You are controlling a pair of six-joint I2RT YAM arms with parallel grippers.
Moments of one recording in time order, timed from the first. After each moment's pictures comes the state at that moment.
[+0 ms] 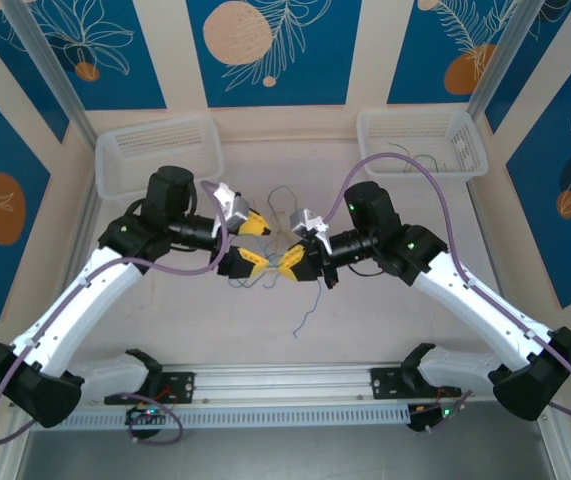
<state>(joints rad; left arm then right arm) -0.55 1.18 1.25 -0.65 1.04 0.35 0.70 1.14 1.14 -0.57 -0.93 -0.20</state>
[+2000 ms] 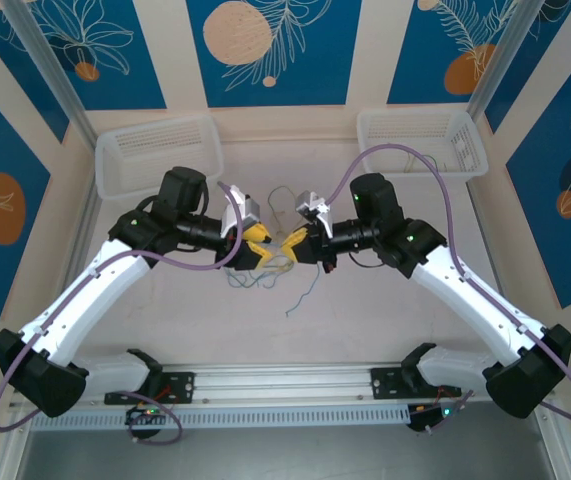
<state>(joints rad) -0.57 1.23 1.27 -0.73 0.91 0.39 0.62 1.17 1.14 -0.50 -0.86 -0.10</state>
